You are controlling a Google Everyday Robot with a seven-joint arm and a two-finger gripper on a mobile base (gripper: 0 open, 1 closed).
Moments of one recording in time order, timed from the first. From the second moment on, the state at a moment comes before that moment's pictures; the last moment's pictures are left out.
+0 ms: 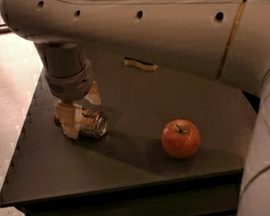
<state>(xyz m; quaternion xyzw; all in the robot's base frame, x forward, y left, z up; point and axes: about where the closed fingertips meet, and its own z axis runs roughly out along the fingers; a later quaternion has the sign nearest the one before) 0.513 0.122 0.839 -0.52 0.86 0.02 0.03</state>
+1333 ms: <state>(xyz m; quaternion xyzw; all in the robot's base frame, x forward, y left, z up) 0.515 0.122 0.844 -0.52 0.85 0.03 0.04</state>
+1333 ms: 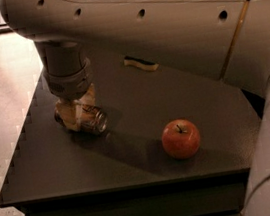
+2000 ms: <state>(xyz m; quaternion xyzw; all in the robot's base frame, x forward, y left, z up) 0.535 0.115 0.900 -0.57 0.81 0.06 0.15</state>
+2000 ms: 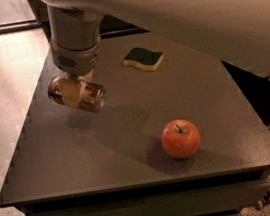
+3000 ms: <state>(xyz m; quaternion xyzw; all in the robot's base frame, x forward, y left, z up) 0.555 0.117 0.925 -0.58 0.68 0.30 0.33</state>
